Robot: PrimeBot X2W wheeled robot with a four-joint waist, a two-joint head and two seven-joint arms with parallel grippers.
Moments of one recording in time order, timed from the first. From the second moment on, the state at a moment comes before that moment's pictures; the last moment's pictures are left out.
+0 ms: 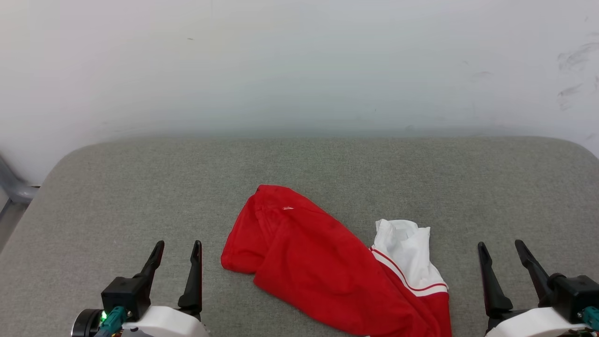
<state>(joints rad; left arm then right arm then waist) 0.02 0.36 -0.33 0.03 -0.47 0.21 -0.21 0.13 -0.05 -0.08 -0.06 0.11 0.13 -0.05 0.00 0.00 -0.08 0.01</state>
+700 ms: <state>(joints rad) -0.05 0.32 -0.36 0.02 -0.47 0.20 -0.22 -0.02 -0.11 -0.18 0.23 0.27 0.13 0.36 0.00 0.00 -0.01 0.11</state>
